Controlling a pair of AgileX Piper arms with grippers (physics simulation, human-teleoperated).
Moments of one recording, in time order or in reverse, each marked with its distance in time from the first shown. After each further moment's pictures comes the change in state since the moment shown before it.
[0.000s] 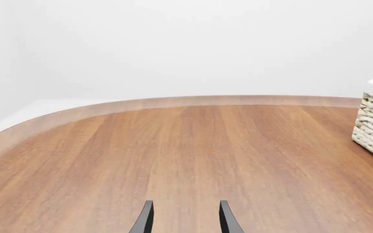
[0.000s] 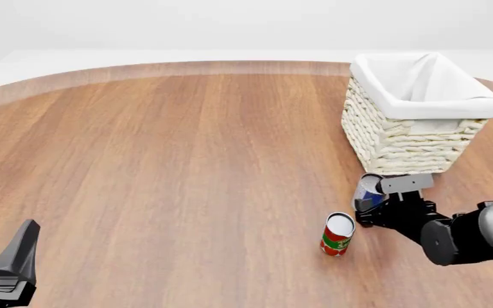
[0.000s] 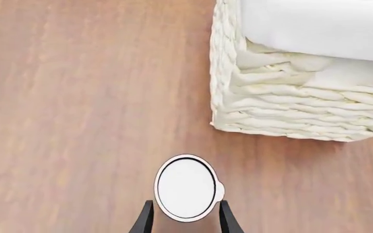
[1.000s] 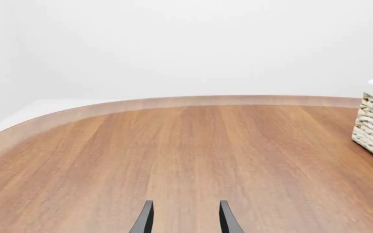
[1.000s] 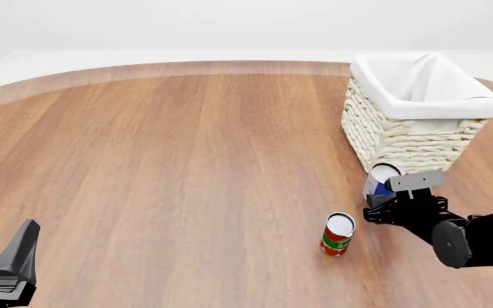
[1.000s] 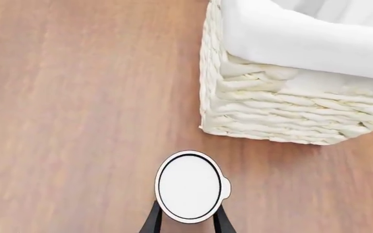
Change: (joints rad) left arm 0.000 0.000 0.000 0.000 0.000; right arm -0.027 -0.085 0.027 0.015 -0.039
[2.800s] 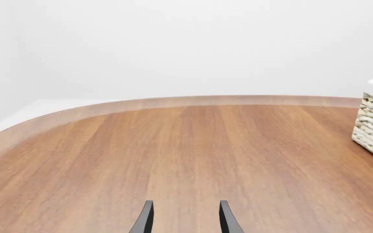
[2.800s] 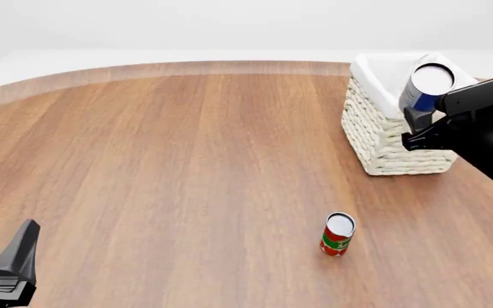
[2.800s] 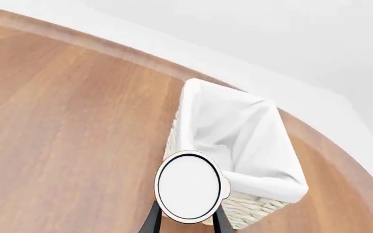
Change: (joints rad) left arm 0.000 0.000 0.000 0.000 0.000; right arm -0.020 -0.482 -0.247 0.359 -0.171
